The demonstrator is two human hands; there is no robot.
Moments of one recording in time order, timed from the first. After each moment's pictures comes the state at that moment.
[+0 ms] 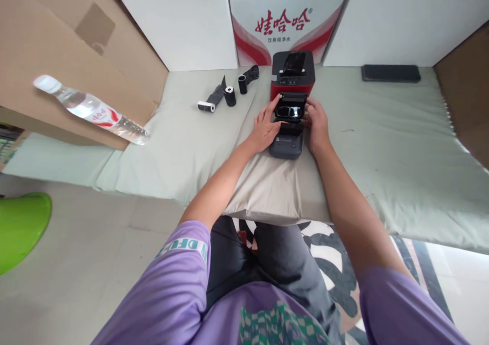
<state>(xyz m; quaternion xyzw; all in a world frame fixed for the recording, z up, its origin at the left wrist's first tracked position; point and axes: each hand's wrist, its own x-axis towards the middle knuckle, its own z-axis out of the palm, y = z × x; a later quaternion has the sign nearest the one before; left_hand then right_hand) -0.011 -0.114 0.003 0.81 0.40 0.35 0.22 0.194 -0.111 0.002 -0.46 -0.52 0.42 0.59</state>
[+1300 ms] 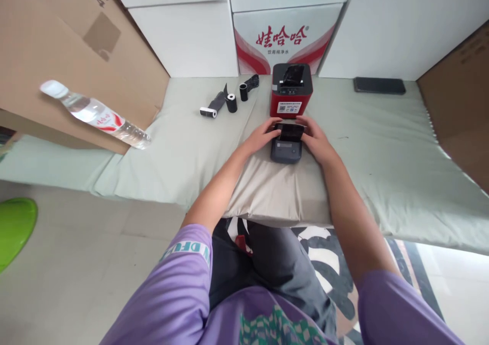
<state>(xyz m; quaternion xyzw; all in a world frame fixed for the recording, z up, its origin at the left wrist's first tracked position) -0.019 -0.100 0.005 0.70 0.36 0.36 0.50 0.212 -0.131 0.013 -0.47 -0.62 0.44 0.44</state>
